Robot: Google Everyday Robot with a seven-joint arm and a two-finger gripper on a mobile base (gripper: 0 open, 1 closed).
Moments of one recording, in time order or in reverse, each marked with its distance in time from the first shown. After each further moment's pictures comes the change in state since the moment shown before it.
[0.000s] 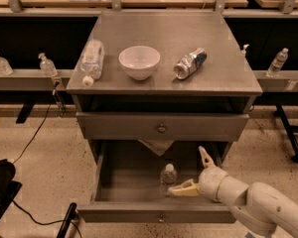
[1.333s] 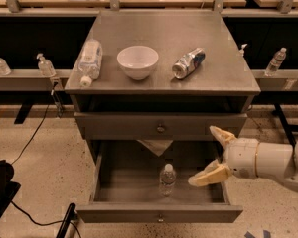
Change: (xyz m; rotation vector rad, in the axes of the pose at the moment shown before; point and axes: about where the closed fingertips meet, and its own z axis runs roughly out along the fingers) arm -0.134 -0.008 -0.099 -0.282 0.084 0.048
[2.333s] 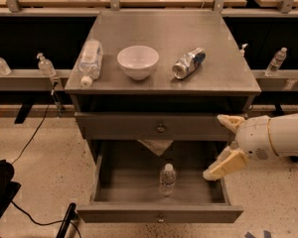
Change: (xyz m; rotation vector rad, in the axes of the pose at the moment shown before) arm -0.031 -0.008 -0.042 -0.047 0.215 -0.062
